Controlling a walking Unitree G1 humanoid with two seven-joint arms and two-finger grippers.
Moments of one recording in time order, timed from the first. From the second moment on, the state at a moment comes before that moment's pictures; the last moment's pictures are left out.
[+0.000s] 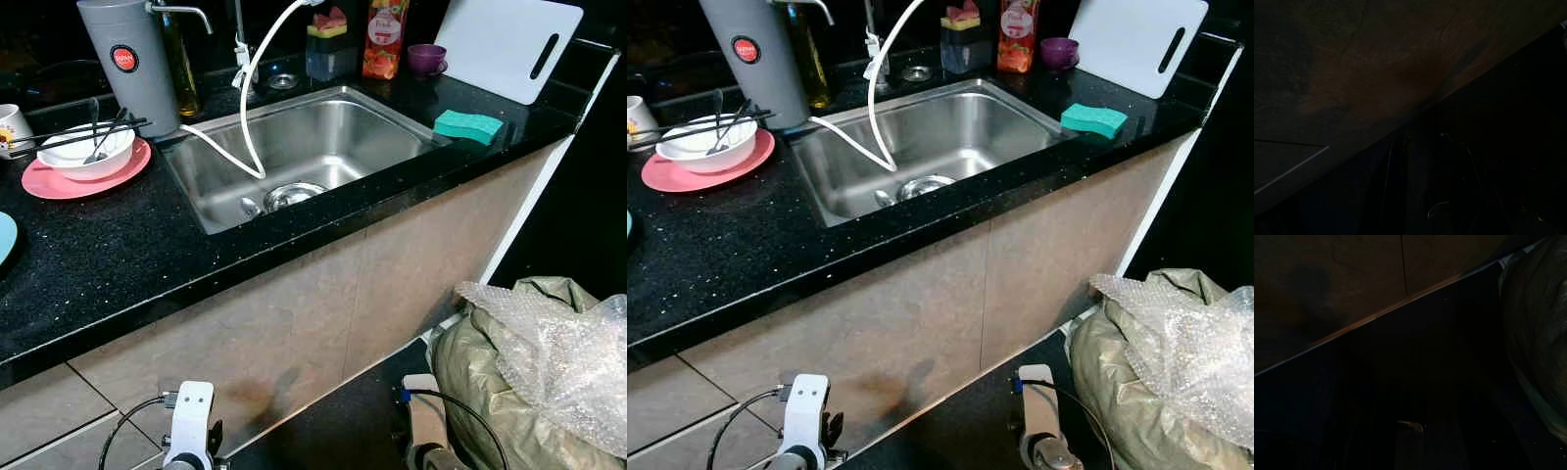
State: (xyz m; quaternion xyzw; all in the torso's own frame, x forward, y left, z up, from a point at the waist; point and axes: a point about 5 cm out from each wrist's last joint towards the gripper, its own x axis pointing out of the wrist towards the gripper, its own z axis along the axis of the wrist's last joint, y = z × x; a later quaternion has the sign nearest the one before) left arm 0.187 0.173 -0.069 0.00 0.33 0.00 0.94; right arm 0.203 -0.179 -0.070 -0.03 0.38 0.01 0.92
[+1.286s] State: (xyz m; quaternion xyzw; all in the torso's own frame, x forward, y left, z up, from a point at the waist) left arm 0.179 0.173 -0.072 0.00 0.34 0.00 0.94; right arm 0.197 -0.181 -0.073 -0.02 0.39 0.01 0.92
